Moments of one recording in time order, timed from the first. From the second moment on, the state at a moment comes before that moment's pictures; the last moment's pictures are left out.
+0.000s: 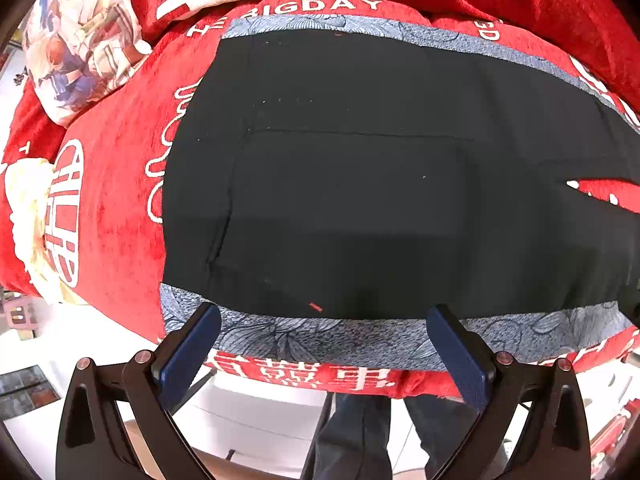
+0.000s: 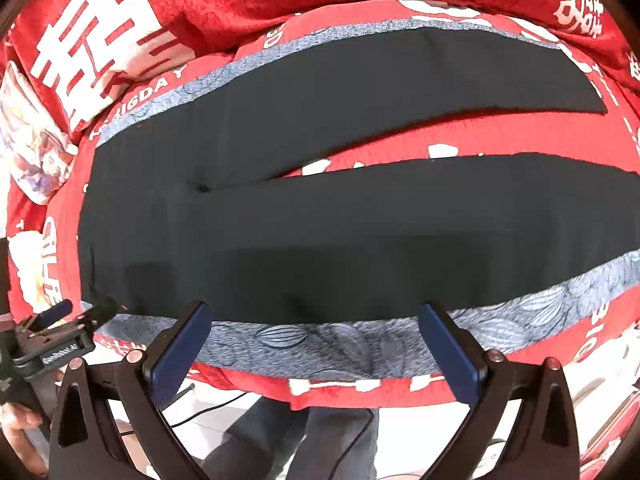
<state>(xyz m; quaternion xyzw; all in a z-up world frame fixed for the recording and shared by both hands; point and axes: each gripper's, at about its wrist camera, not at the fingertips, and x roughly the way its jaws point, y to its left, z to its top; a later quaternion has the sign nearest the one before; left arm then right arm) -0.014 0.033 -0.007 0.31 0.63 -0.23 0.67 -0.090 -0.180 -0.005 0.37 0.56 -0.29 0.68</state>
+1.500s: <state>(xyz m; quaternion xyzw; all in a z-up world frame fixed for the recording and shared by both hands) -0.015 0.044 -0.026 0.33 0.64 -0.23 0.66 -0.092 -0.162 -0.017 0.40 0.57 -0.31 0.65</state>
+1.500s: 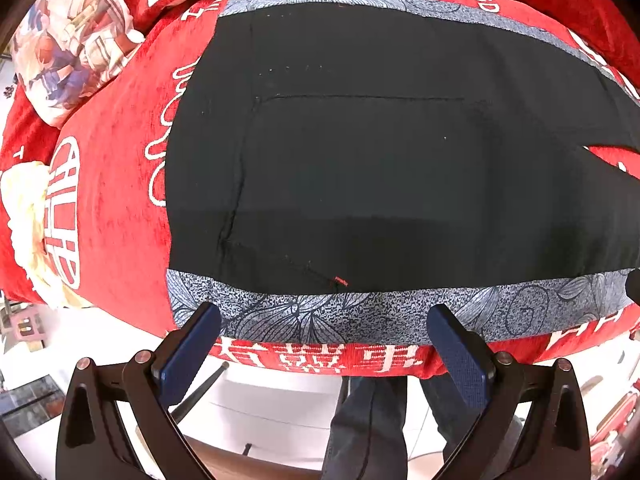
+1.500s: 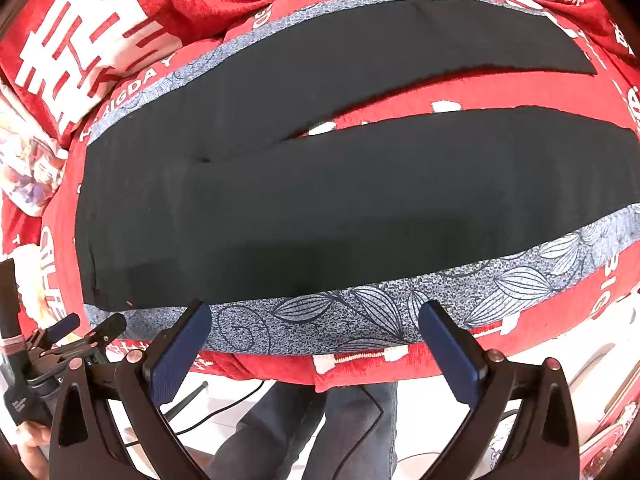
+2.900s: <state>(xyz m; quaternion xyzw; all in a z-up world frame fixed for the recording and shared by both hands) -0.013 0.055 -0.030 0.32 0.64 -0.24 0.65 -0.103 -0.151 -0.023 0.42 0.55 -0.31 0.65</state>
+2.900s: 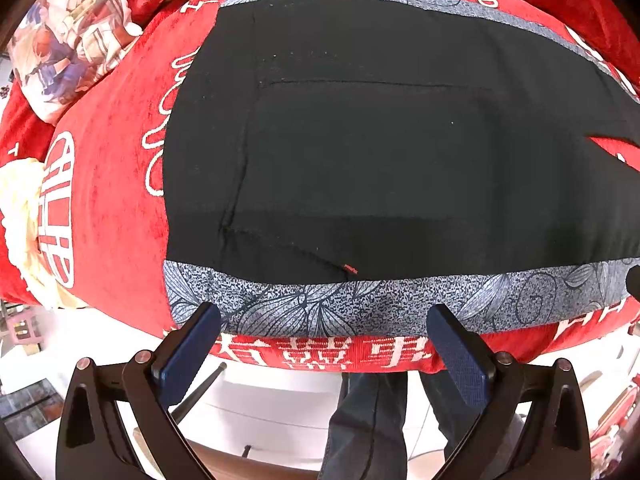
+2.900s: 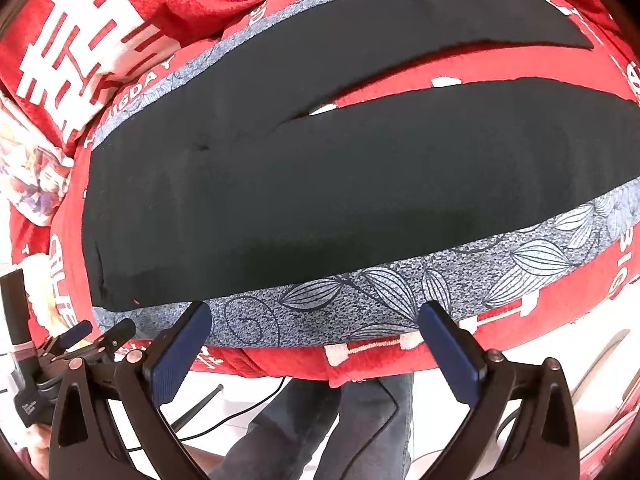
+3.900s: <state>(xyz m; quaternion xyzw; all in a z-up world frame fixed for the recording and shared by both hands) 0.015 0.136 -0.055 0.03 0.70 -0.29 0.65 -0.126 -0.130 -0.085 0.62 0.45 -0.08 0.64</state>
